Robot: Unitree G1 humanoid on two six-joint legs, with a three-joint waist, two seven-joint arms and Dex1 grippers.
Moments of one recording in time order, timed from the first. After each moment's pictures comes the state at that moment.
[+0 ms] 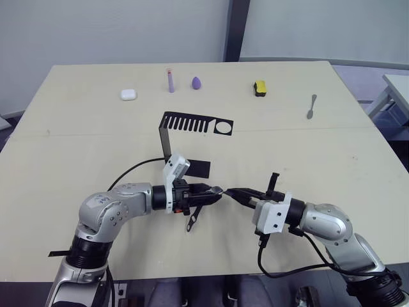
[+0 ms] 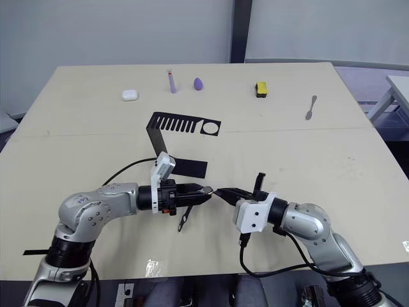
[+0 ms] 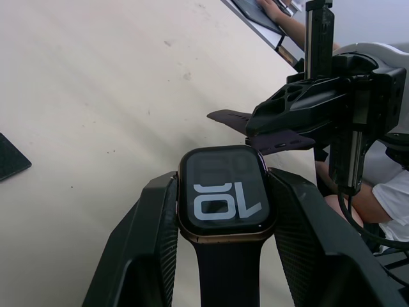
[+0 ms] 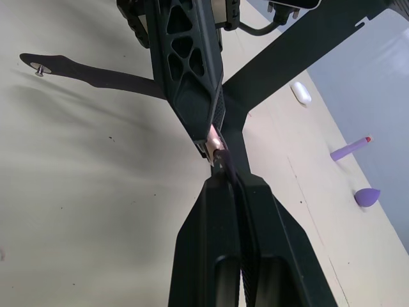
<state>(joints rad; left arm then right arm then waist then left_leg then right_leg) -0.42 0.45 -0.08 -0.31 -0.78 1.07 -0.60 -0.12 -0.65 0.19 -0.35 -0.12 -0.26 0.72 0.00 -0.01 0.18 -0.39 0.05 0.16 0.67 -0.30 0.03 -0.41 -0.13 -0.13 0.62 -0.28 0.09</state>
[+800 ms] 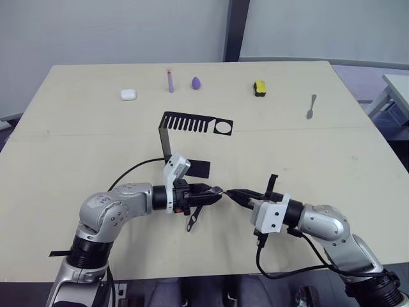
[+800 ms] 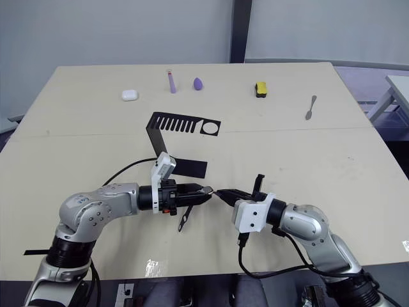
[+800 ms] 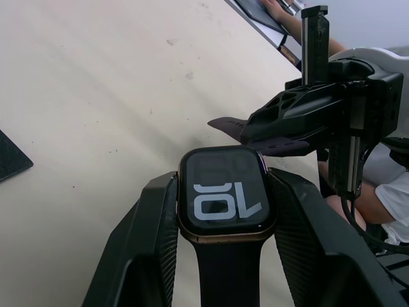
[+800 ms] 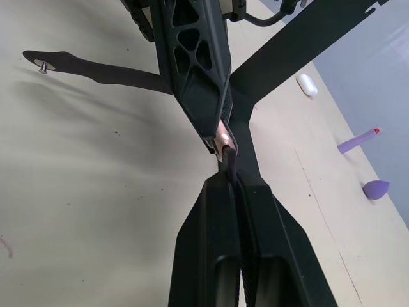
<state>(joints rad) -0.42 0.45 -0.08 -0.31 -0.77 1.07 -0.60 -0.12 -0.65 0.20 -0.35 -0.13 -0.24 0.72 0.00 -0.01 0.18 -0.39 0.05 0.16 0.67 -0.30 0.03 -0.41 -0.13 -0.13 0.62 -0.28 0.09</state>
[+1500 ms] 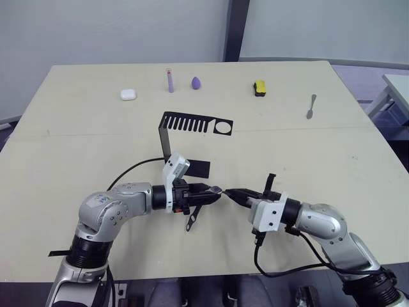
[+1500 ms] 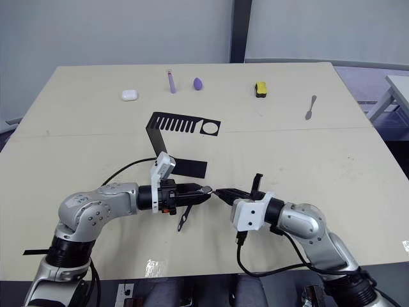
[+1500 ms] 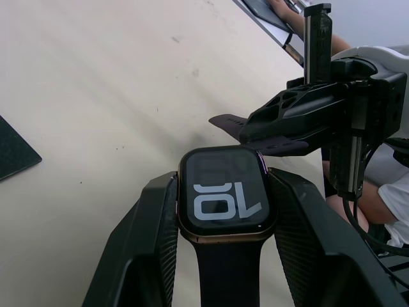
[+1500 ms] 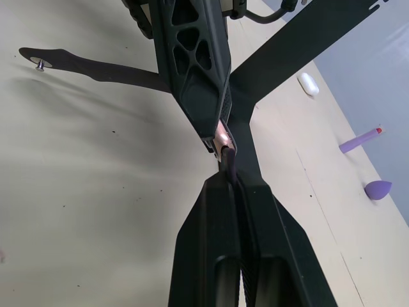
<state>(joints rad) -0.43 0.45 -0.07 -0.31 -0.77 1.09 -0.59 -0.14 -0.63 0.22 -0.32 -0.14 -0.24 0.72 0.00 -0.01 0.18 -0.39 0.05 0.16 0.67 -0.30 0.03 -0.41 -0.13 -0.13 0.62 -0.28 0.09</state>
